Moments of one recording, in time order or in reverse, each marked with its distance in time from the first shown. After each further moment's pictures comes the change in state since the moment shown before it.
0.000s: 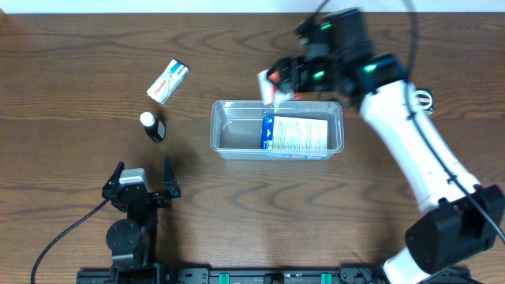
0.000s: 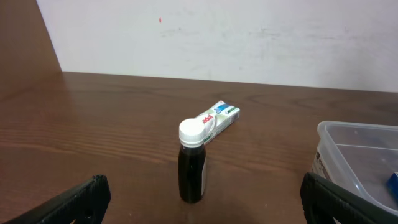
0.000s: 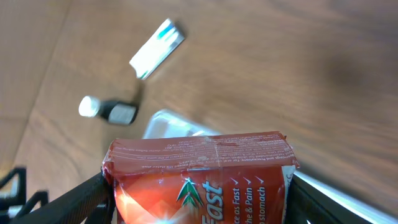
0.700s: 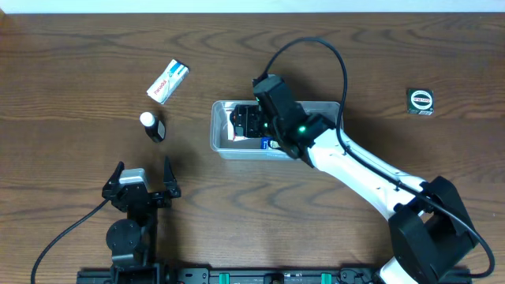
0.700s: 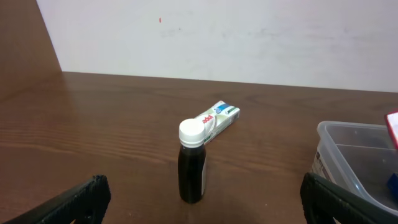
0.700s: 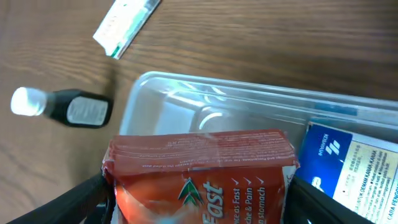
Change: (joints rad) left arm 0.000 0.000 0.000 0.000 0.000 0.000; right arm 0.280 0.000 -0.407 0.468 0.341 0.338
